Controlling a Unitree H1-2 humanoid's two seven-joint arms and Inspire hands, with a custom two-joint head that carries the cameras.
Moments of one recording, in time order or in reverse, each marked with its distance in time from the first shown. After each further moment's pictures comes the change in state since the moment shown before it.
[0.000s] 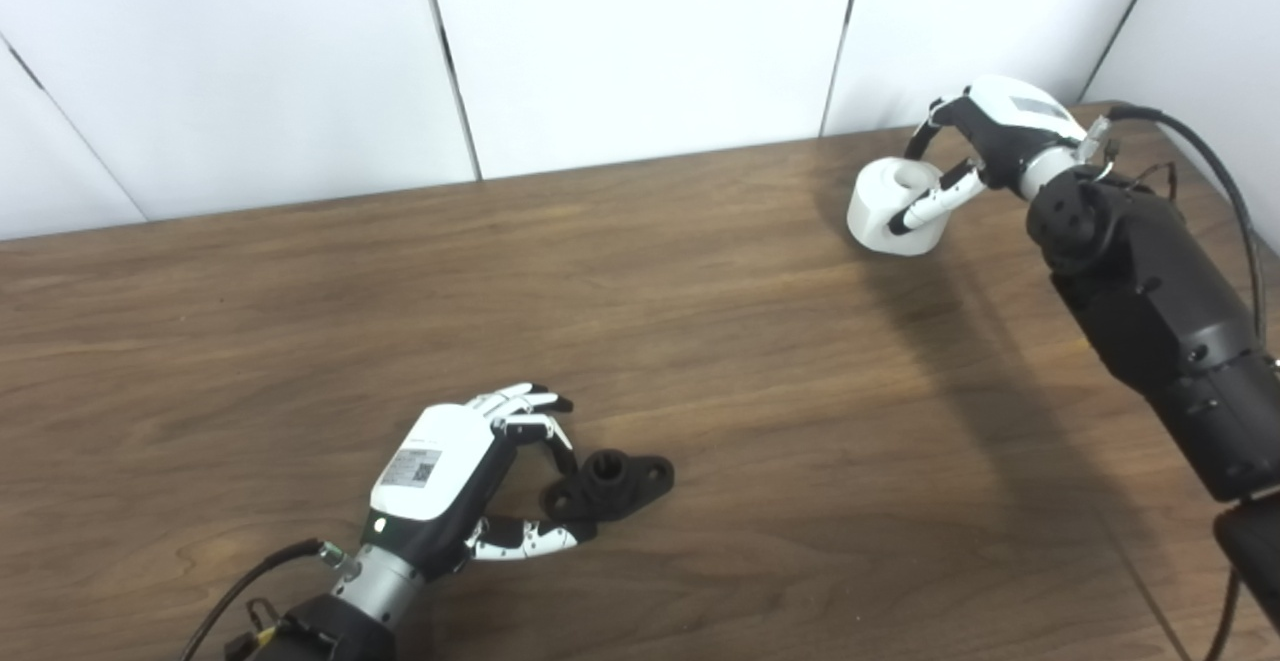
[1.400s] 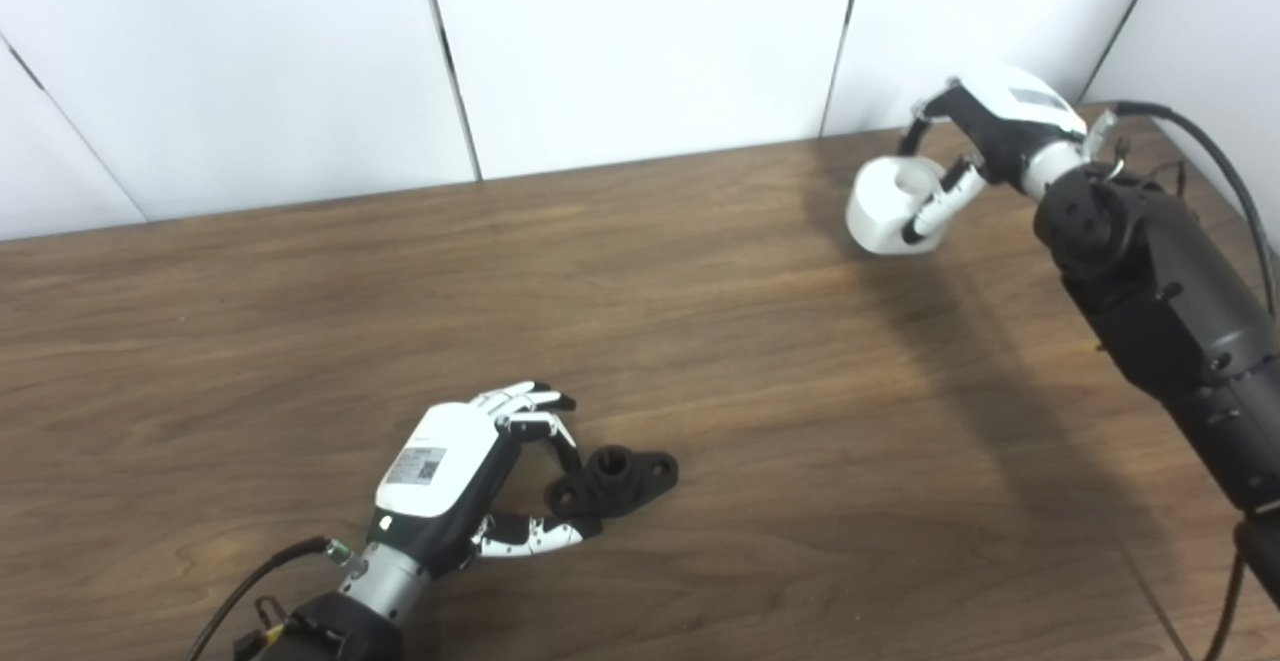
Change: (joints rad) left arm -0.007 -0.009 -0.017 -0.001 0.002 0.032 0.000; right arm 0.018 -0.032 0.016 -0.162 0.035 -0.020 0.046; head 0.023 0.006
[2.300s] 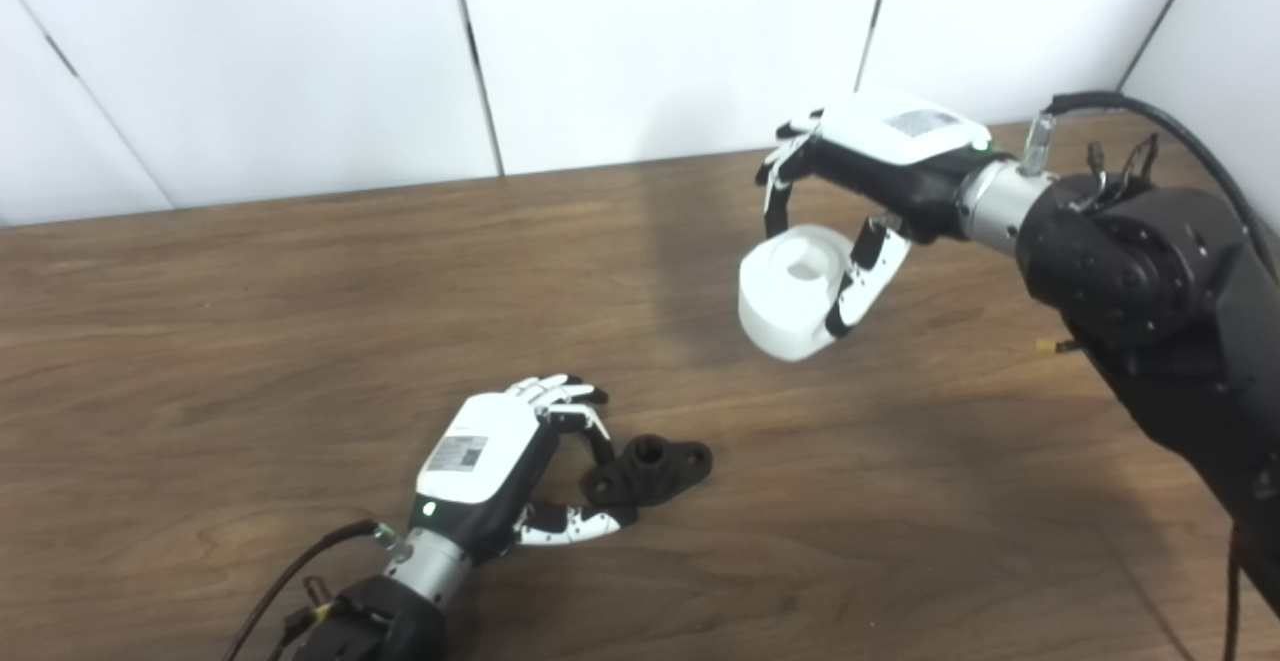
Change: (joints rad) left arm -0.015 -0.039 -0.051 -0.002 0.059 0.074 0.002; right arm -0.023 0.054 0.066 -0.614 -0.056 0.070 0.550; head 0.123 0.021
